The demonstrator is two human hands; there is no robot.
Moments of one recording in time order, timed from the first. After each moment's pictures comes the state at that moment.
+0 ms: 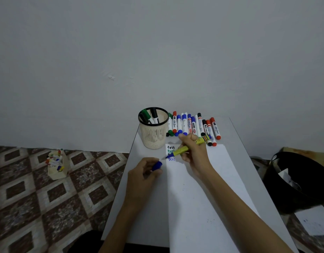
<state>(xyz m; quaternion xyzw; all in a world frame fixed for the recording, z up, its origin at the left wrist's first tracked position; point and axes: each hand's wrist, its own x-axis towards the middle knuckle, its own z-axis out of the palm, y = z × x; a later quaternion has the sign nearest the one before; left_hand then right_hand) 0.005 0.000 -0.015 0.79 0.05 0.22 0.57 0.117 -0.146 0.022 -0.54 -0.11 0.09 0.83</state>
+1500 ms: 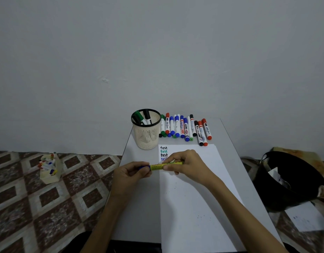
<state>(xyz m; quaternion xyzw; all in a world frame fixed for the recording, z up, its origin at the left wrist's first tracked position) 0.001 0.010 -0.008 0.64 0.07 0.19 0.74 0.088 -0.179 0.030 -0.83 -0.30 0.12 0.45</state>
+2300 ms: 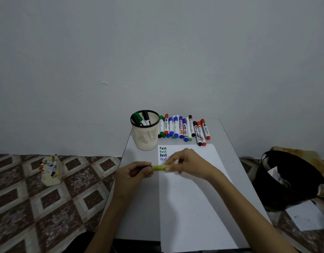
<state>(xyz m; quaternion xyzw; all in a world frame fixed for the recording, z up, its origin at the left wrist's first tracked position) 0.001 0.006 -0.012 0.70 0.02 0.22 0.68 0.096 -0.184 0.040 -0.84 -0.32 0.18 0.40</state>
